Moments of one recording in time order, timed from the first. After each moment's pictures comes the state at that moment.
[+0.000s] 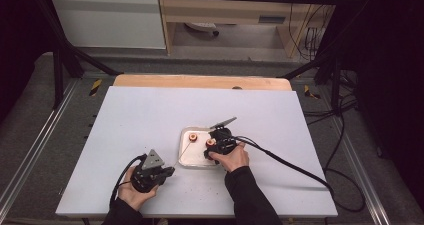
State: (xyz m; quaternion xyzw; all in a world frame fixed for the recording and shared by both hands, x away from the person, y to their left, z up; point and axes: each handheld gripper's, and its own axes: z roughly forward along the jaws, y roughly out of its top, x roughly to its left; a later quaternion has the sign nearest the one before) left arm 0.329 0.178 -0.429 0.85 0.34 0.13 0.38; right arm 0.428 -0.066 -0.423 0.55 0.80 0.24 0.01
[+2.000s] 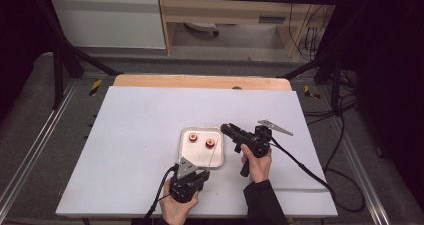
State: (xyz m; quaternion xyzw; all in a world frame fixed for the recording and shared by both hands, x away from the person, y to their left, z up) left arm 0.301 0.078 -0.434 0.77 0.43 0.11 0.46; right arm 0.394 -0.154 -0.391 0.50 0.58 0.64 0.03
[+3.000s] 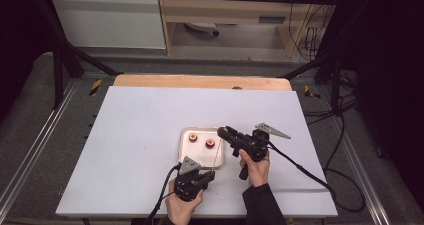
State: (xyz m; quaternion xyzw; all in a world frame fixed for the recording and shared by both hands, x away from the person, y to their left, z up) left arm 0.308 0.070 -0.440 0.75 0.45 0.06 0.48; right arm 0.386 -0.149 -0.396 0.46 0.60 0.65 0.04
